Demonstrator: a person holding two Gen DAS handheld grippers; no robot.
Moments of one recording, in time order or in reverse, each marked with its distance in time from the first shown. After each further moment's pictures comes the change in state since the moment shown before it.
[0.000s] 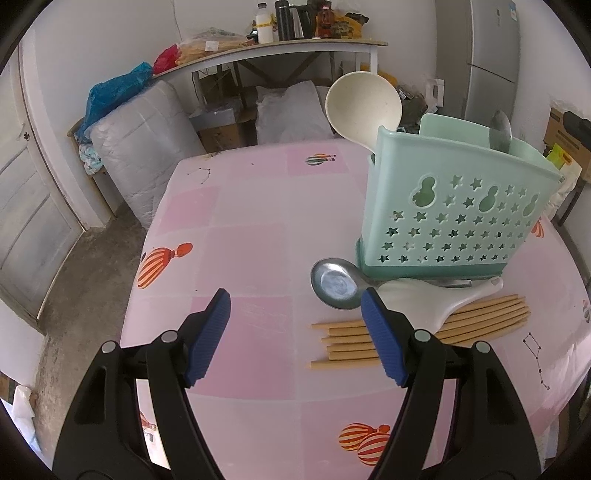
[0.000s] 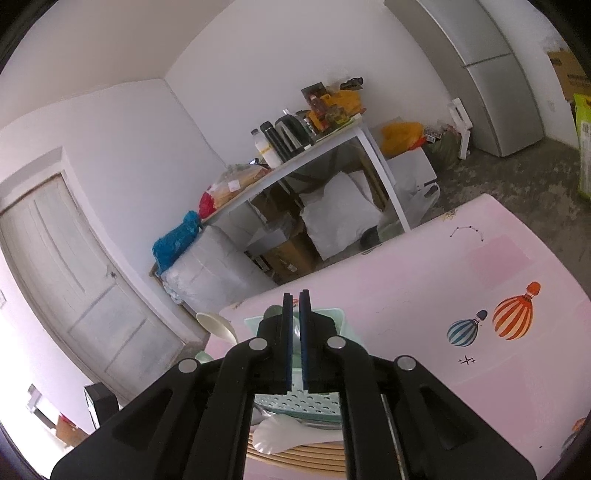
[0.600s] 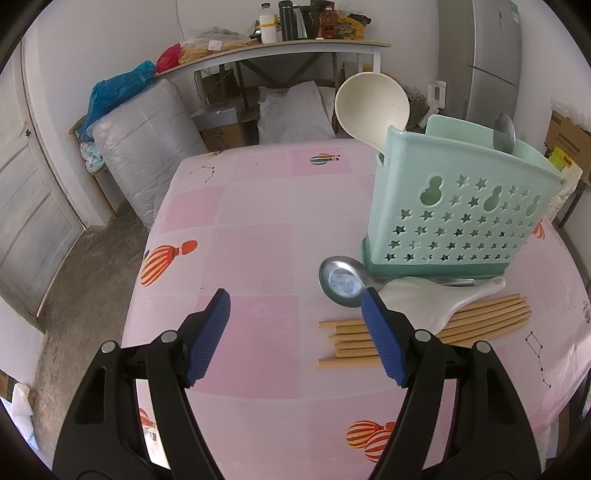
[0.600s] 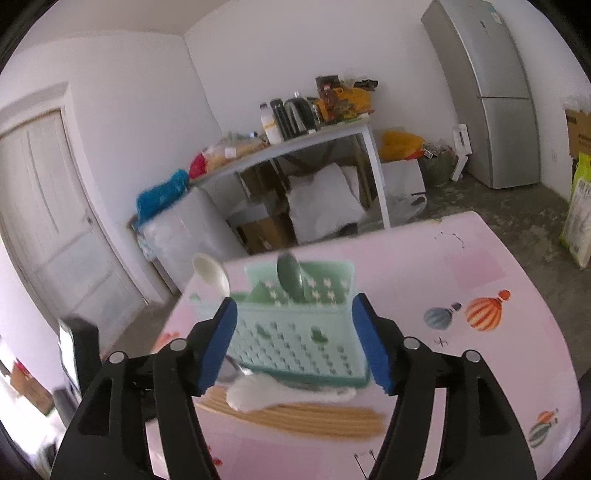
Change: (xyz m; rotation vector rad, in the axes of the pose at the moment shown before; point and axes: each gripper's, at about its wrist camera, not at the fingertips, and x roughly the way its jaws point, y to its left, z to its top) left arm 0.000 0.008 -0.001 -0.008 -0.001 -0.001; right arm -0.021 0.042 -0.034 -0.208 0.073 -0.136
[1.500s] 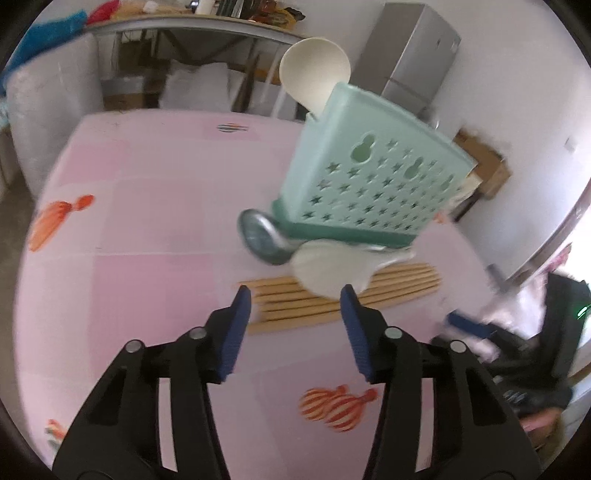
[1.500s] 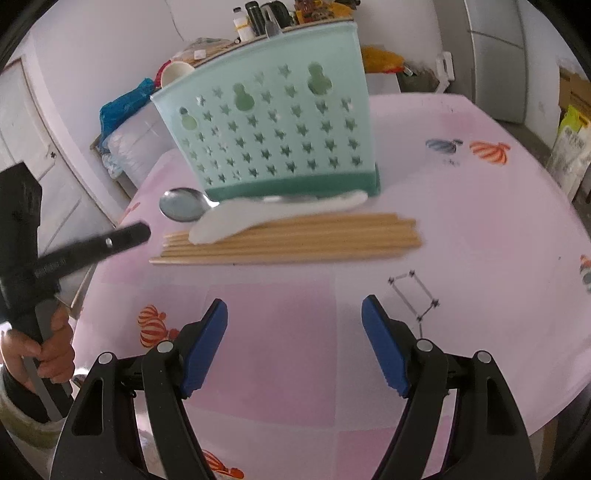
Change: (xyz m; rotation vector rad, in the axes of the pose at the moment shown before) left arm 0.028 0.032 -0.028 -0.061 0.040 -0.556; right arm 0.035 0.016 -0.141 0.029 0.337 -0.122
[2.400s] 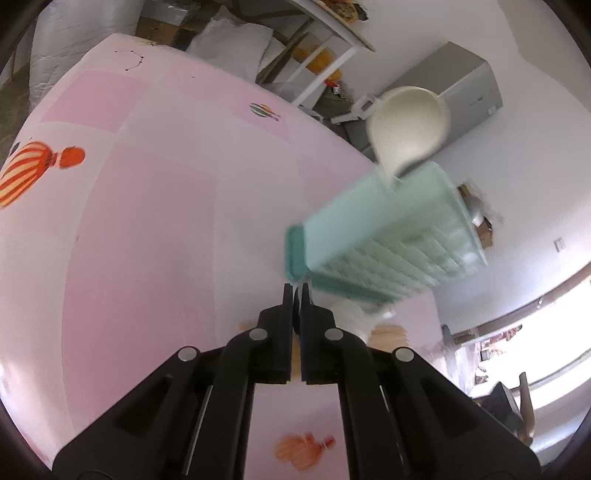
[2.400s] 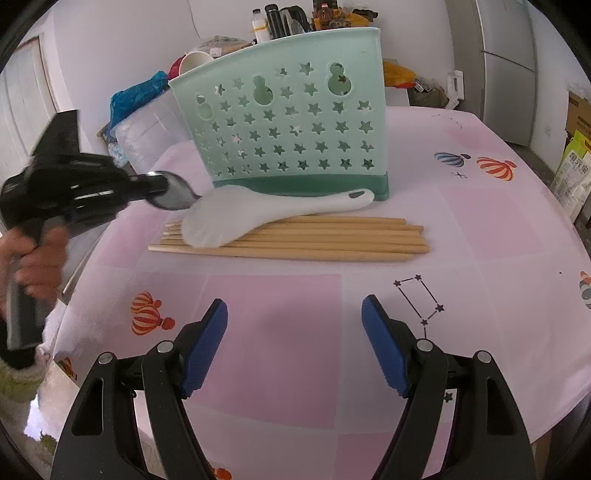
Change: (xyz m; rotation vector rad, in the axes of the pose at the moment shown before) left arm 0.019 0.043 0.035 -0.338 0.068 -0.143; right arm -0.002 0.008 -0.009 -0.084 -0.040 -0.017
